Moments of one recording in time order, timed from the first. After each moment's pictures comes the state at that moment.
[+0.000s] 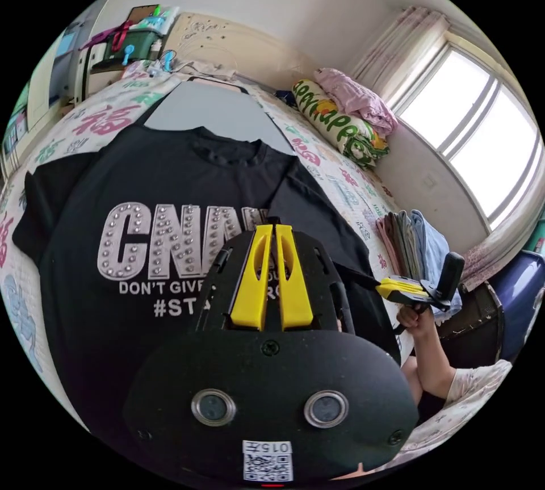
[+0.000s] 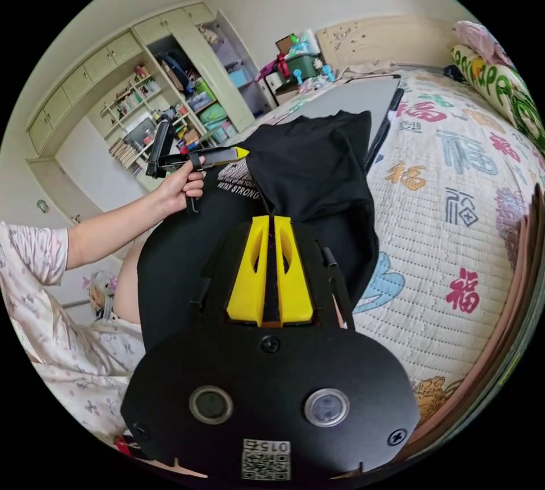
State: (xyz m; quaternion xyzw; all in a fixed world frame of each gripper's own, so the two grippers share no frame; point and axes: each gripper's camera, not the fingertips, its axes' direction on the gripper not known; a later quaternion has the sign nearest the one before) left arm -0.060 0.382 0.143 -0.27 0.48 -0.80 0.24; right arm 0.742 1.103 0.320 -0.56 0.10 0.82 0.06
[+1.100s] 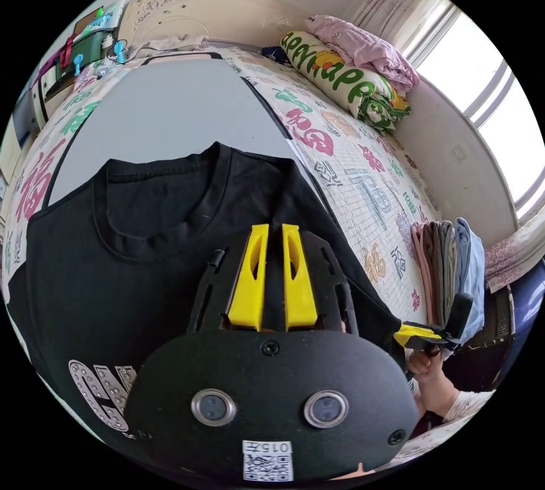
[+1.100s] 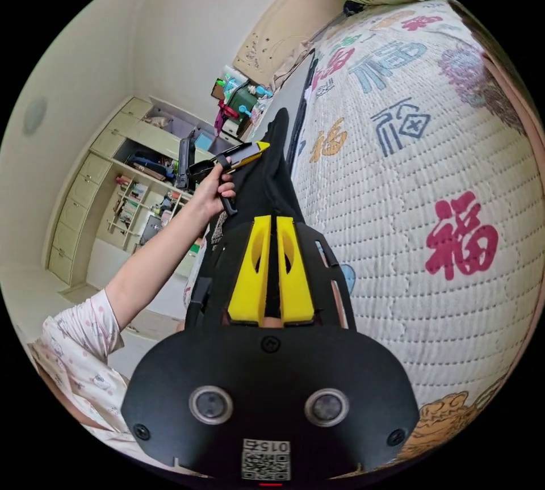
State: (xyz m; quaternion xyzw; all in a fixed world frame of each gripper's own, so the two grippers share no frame) left arm 0.033 0.222 0.406 -0.28 0.57 -0.72 0.28; right arm 0.781 1.120 0.177 -0.43 0.34 0.83 -0.08
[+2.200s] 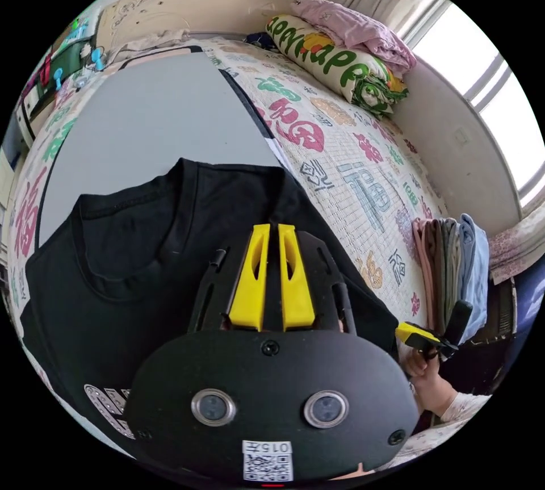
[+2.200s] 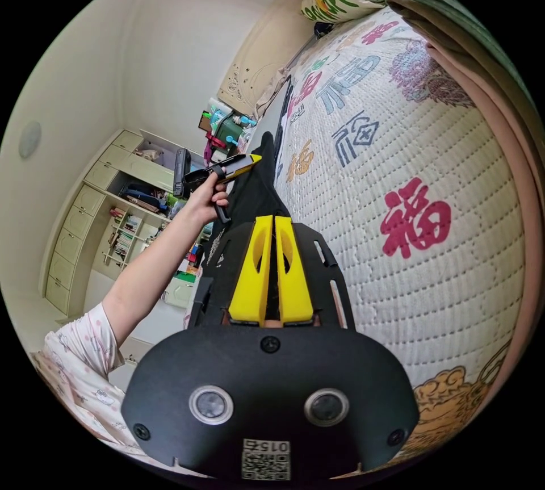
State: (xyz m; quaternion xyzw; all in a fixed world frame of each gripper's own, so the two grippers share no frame) left arm -0.037 0.170 0.511 -0.29 0.61 -0.67 0.31; right arm 0.823 1.165 0.191 -0.43 0.41 0.80 -0.09
